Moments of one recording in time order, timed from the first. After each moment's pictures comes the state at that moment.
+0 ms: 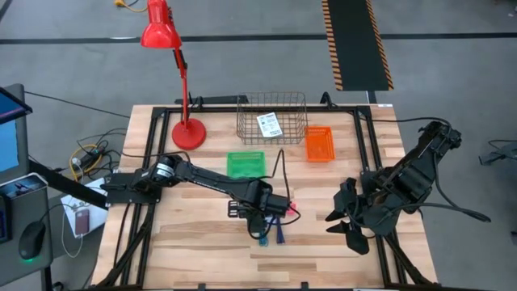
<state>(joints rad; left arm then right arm) -0.25 2.21 2.01 -1.23 0.02 1.29 0.78 1.28 1.44 -1.01 0.29 0.84</state>
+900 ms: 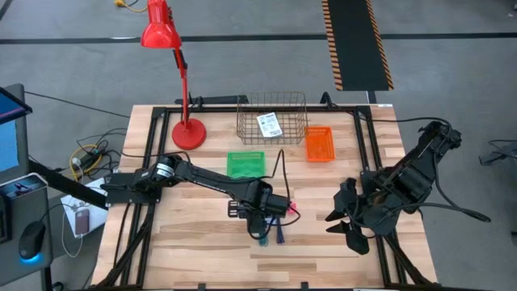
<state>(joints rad) -0.25 2.21 2.01 -1.23 0.04 1.32 0.78 1.28 1.44 -1.01 0.29 0.84</state>
